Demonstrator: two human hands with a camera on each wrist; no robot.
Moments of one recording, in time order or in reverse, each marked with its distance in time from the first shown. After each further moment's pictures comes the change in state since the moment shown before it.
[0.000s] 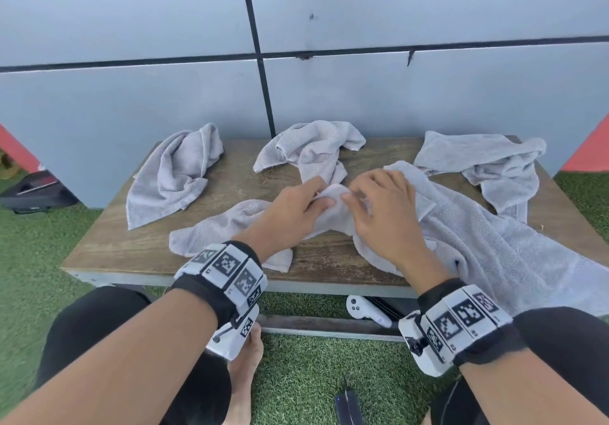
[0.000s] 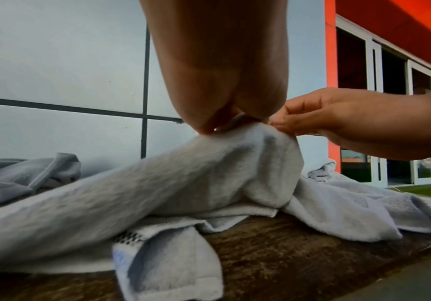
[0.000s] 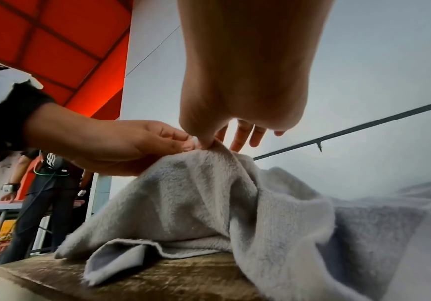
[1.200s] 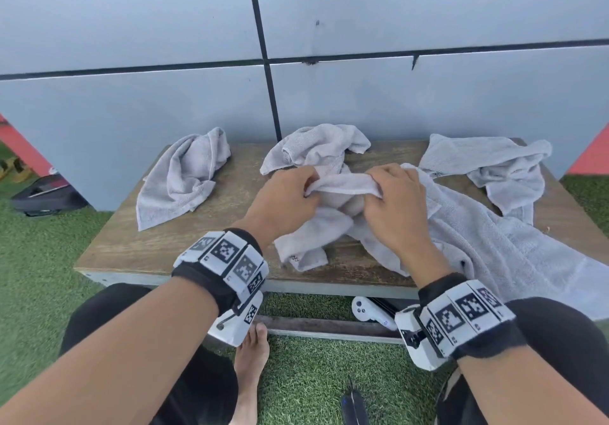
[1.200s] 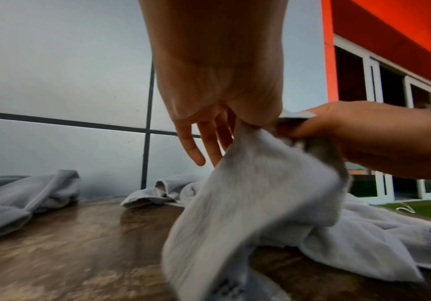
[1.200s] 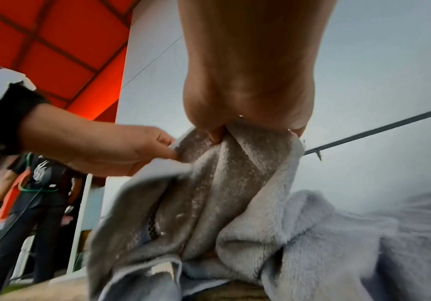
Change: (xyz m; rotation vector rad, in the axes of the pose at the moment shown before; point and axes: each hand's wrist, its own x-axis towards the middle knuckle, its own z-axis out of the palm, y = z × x) left_hand 0.005 0.007 -0.028 0.142 0.082 -0.122; right_hand 0.009 -0.013 -0.014 0.083 -0.002 0.188
